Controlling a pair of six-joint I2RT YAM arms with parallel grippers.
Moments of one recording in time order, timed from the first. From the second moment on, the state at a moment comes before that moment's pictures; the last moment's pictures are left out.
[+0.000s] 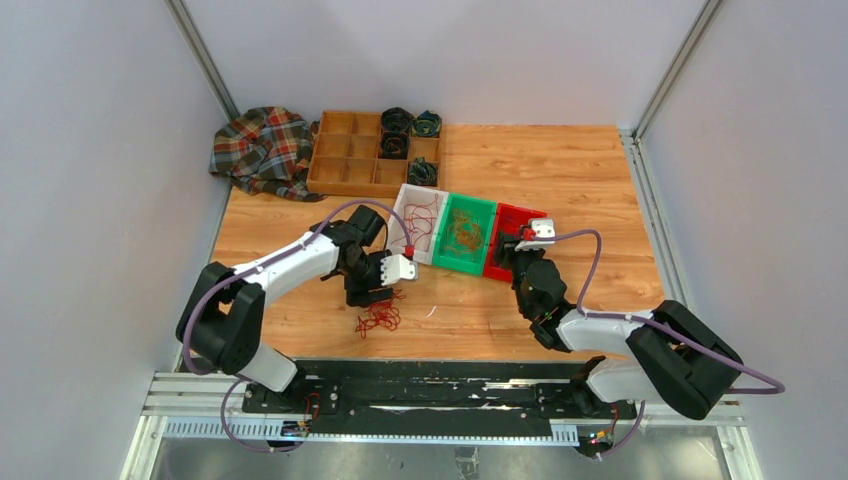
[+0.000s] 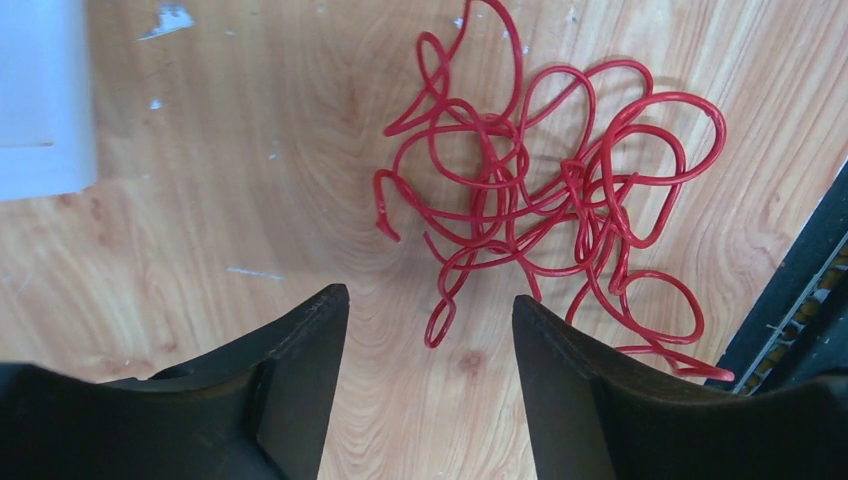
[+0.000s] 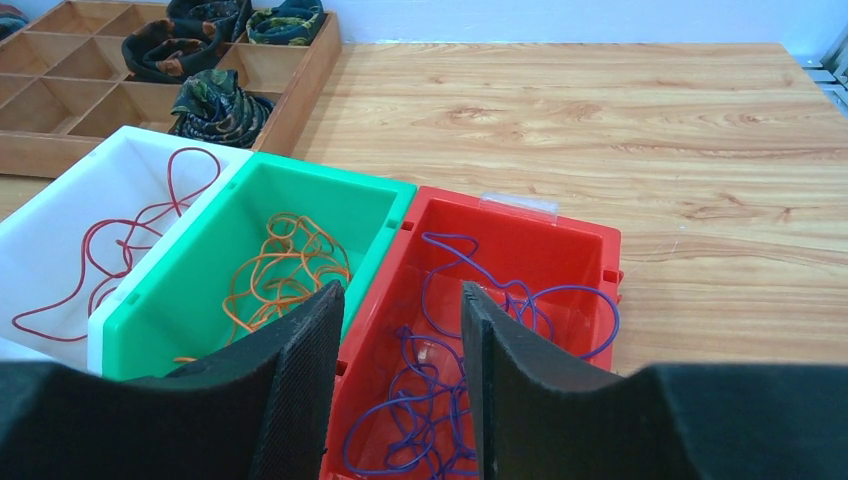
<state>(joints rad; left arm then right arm) -0.52 1.49 0.93 -0.78 0.25 0.92 0.71 1.29 0.26 1.06 0.61 0.03</state>
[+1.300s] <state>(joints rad) -0.47 1.14 1.49 -1.11 0.26 0.79 1.06 1.32 0.78 0.80 0.19 0.01</state>
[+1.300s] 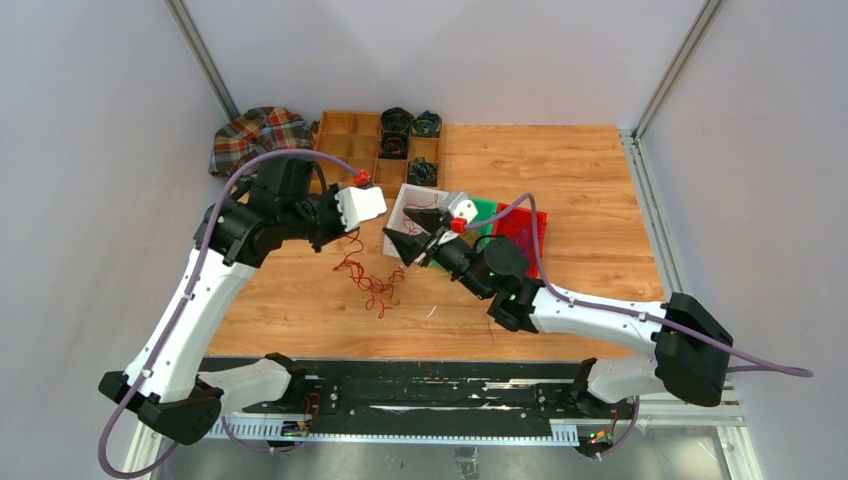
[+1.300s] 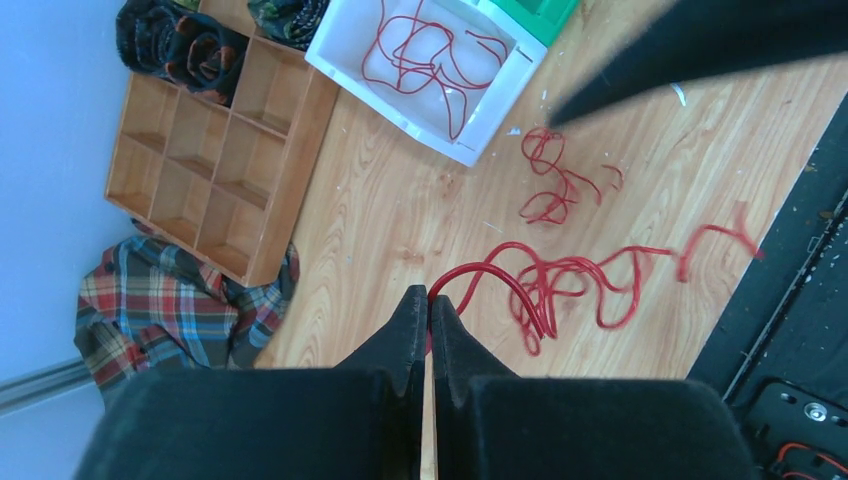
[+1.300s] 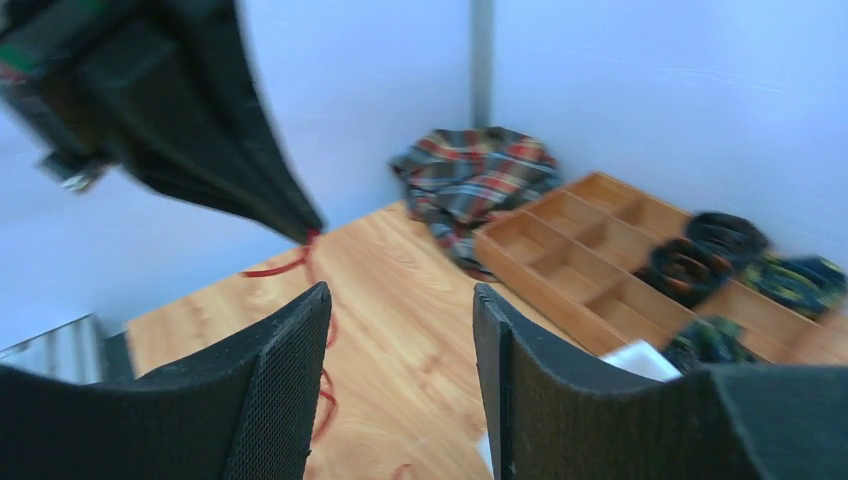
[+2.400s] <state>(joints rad) -0.47 1.08 1.79 -1.17 0.41 0.70 1.12 1.71 0.98 0.81 -0.06 0.16</state>
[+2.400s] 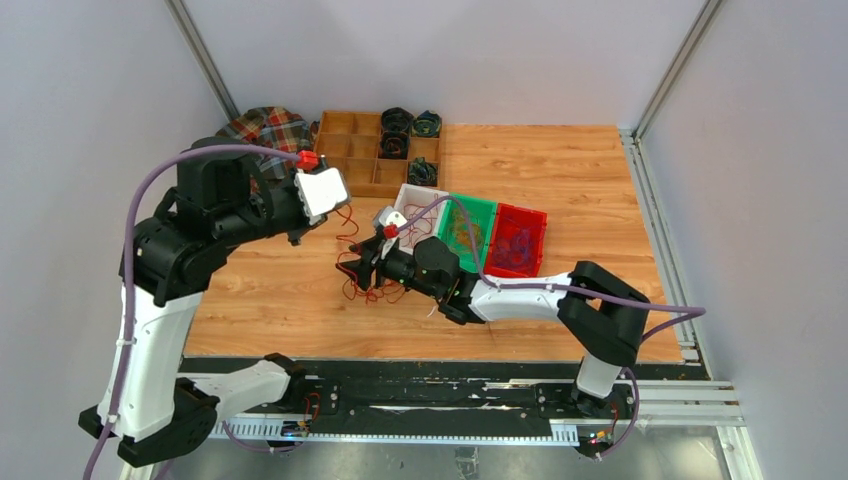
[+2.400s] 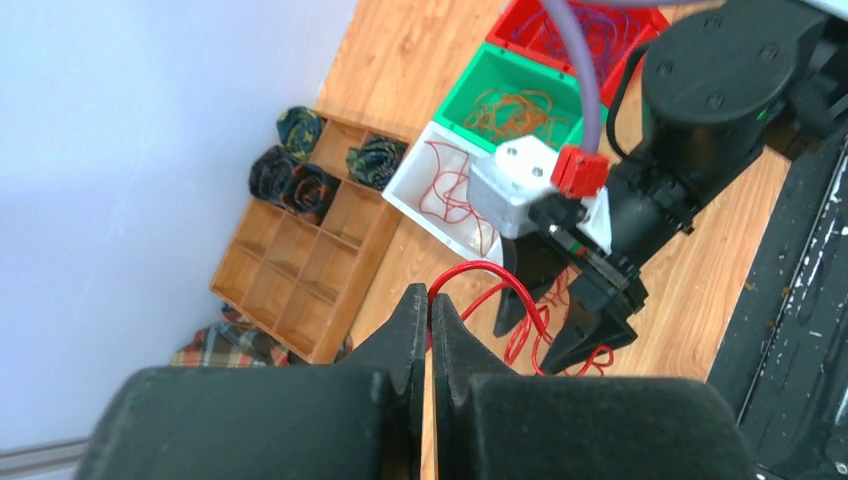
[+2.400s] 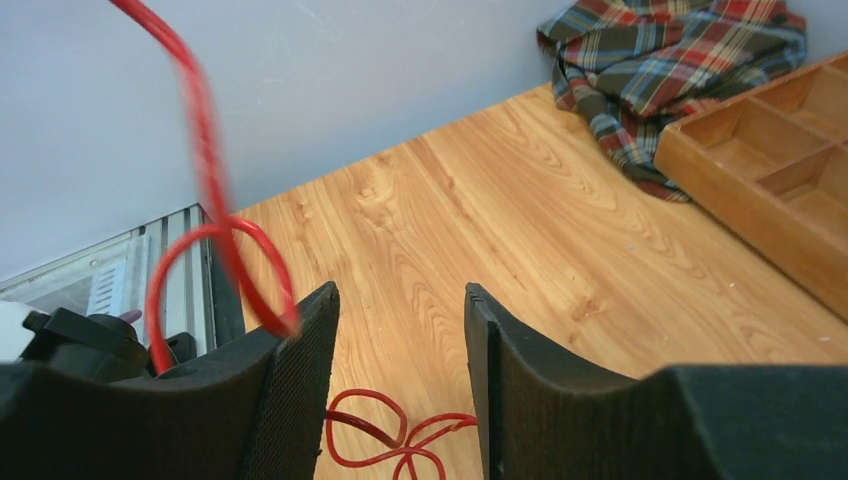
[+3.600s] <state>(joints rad) -0.47 1.27 2.40 -1.17 0.31 0.78 1.12 1.82 0.78 1.00 -0.04 0.33</state>
